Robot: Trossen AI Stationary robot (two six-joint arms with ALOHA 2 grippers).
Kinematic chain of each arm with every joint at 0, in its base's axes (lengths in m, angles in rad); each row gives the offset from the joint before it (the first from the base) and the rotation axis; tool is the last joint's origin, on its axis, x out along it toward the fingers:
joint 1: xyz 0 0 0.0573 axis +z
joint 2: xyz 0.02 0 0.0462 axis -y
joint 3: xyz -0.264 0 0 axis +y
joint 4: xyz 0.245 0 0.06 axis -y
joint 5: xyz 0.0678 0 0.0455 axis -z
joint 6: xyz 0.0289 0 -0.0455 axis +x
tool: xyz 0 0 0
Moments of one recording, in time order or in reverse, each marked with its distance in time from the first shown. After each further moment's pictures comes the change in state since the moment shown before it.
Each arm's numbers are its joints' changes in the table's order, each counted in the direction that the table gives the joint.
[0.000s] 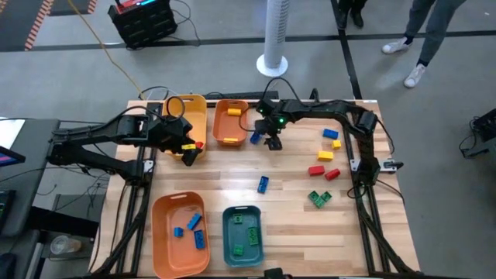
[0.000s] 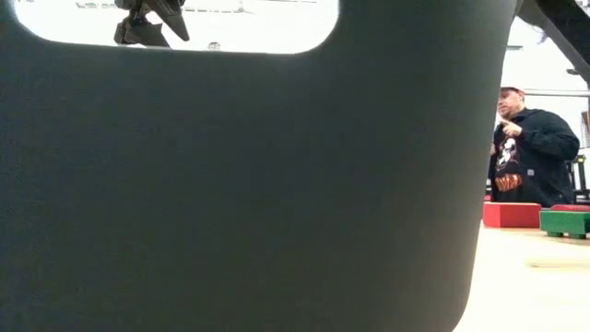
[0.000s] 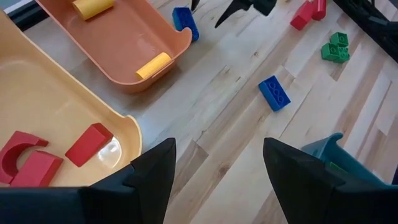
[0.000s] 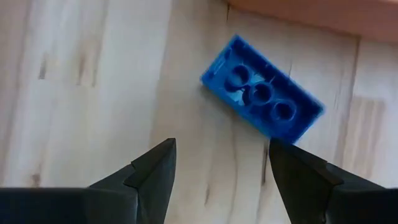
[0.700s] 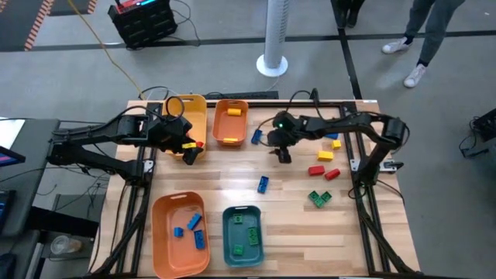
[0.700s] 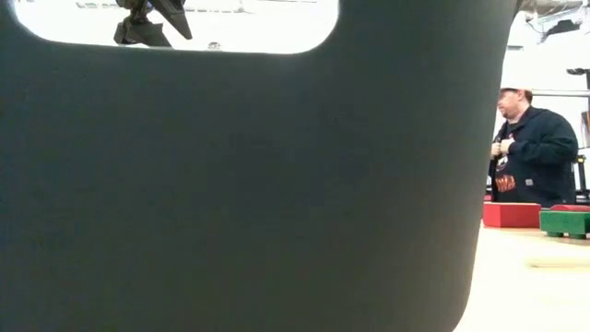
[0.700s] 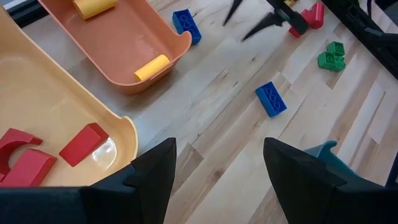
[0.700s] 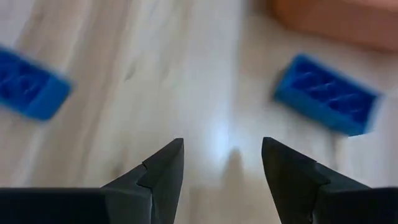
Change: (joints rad) left arm 0.000 0.000 0.000 0.016 -0.003 -0.037; right arm 0.069 0.299 0.487 0.456 -0.035 0.114
